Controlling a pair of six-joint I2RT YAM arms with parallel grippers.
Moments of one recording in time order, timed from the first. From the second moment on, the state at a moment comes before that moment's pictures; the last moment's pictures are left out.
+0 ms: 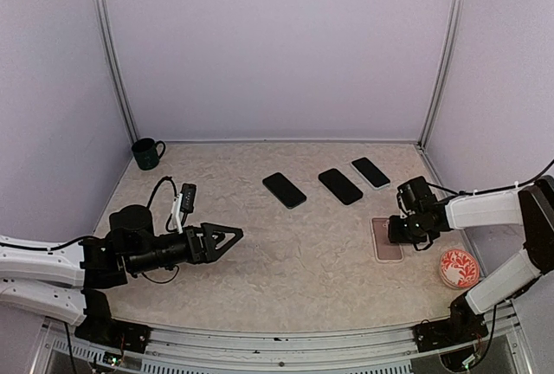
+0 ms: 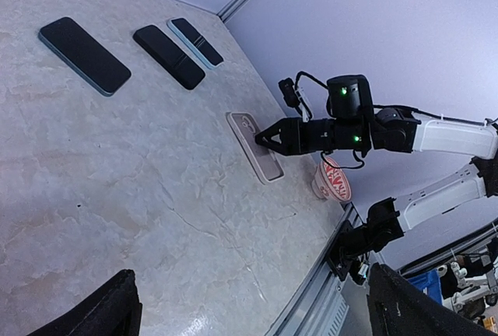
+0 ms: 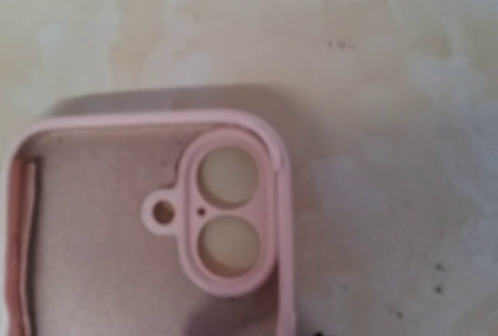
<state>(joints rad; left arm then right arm) -1.04 0.96 0.38 0.37 -0.03 -0.80 0.36 1.44 0.61 -0.21 0.16 0.42</state>
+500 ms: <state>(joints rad) -1.06 0.96 0.38 0.39 -0.03 -0.81 0.36 1.42 0.60 -0.21 0.10 0.37</state>
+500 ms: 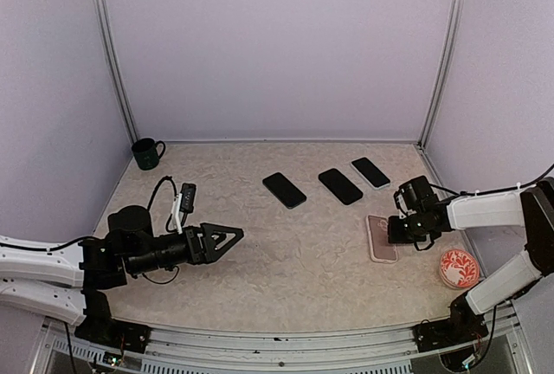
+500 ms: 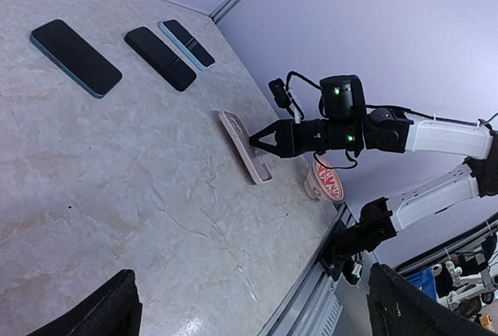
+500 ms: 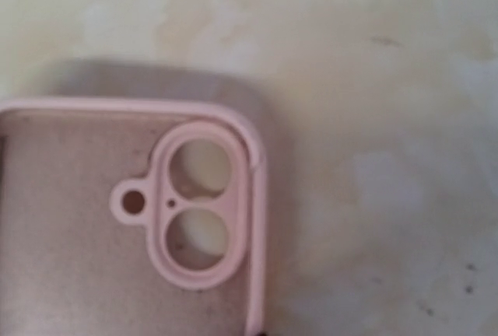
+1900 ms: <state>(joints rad) -0.98 0.65 0.40 0.07 -0.28 -0.92 0.98 2.16 1.63 -0.35 0.03 -0.30</state>
